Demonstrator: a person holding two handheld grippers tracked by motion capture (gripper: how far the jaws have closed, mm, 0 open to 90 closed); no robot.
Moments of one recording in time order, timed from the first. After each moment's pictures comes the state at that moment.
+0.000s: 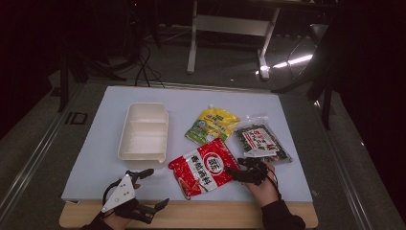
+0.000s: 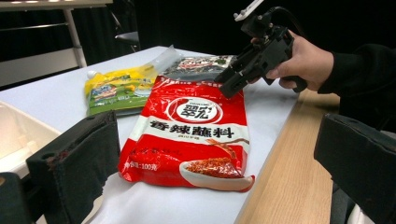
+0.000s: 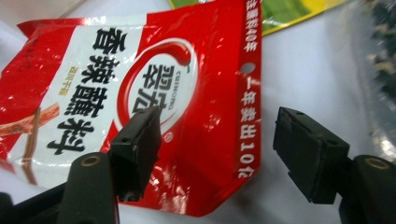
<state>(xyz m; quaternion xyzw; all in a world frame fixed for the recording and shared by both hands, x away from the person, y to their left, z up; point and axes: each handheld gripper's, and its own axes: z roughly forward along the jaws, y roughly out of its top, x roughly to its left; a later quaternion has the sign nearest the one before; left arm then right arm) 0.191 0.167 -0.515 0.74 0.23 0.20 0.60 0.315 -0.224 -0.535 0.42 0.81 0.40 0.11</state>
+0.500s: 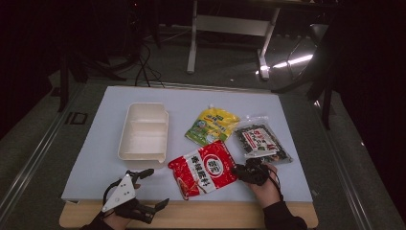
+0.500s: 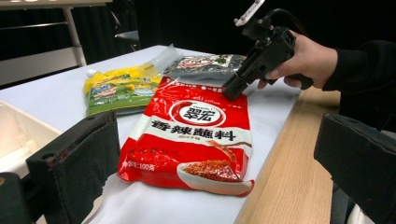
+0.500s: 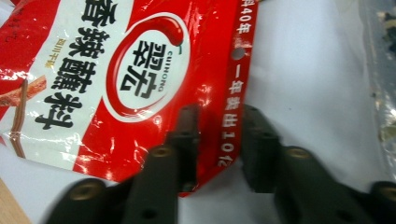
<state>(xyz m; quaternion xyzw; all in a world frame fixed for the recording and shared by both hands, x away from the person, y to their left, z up) 0.191 0.166 -0.516 0.74 0.23 0.20 0.60 0.315 -0.230 -0.537 0.43 0.82 0.36 0.08</state>
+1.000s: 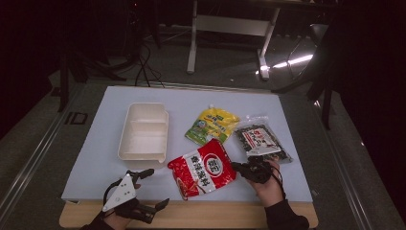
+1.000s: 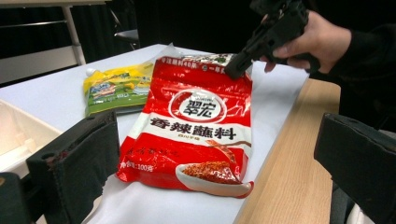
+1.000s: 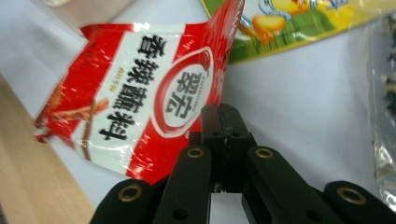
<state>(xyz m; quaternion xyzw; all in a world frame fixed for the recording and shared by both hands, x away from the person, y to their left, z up) 0.192 0.165 -0.516 0.74 0.23 0.19 0.60 0.306 -0.226 -0.502 0.39 0.83 0.40 0.07</state>
